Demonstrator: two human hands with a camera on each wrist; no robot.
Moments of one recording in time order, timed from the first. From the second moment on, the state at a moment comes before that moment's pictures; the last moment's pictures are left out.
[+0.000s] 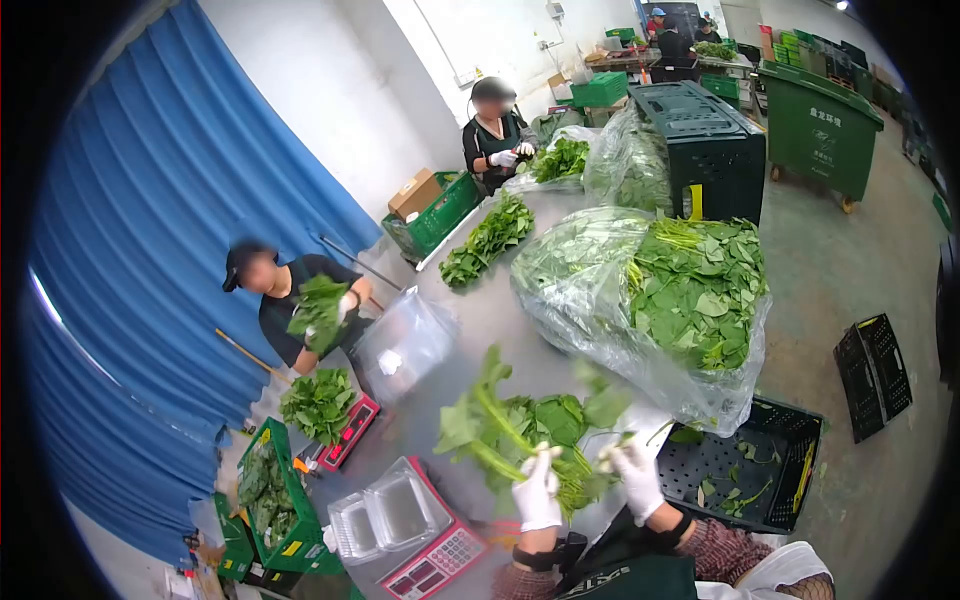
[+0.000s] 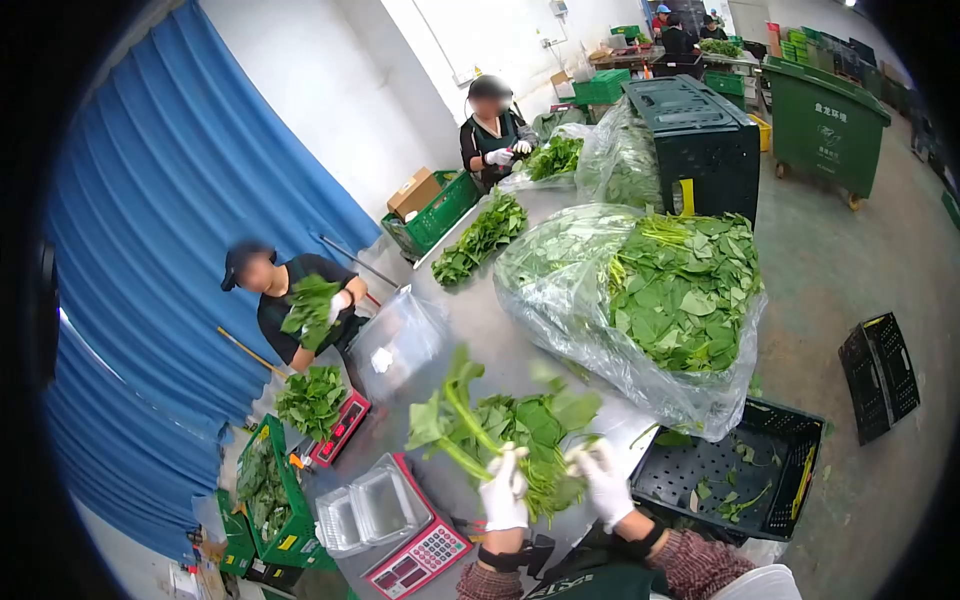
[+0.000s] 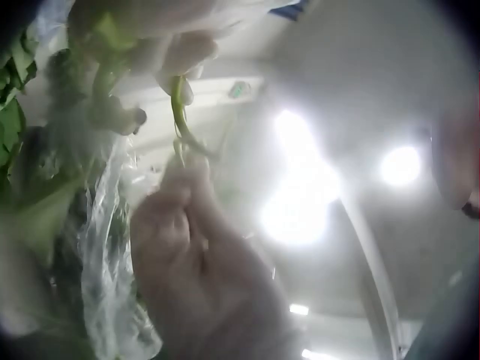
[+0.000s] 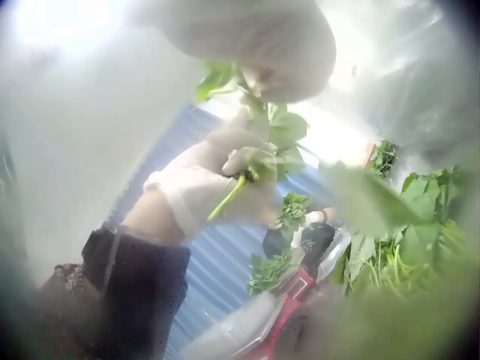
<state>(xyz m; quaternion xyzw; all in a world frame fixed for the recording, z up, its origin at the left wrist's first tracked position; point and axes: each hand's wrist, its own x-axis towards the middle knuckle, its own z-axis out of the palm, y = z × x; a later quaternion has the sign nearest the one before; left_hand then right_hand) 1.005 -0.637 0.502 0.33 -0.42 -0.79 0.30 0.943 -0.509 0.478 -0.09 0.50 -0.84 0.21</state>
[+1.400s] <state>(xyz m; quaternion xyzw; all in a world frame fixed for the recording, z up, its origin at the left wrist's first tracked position) 1.064 -0.715 0.487 0.22 -0.24 -0.91 0.26 0.885 -0.376 0.433 -0.36 0.92 -0.16 0.04</state>
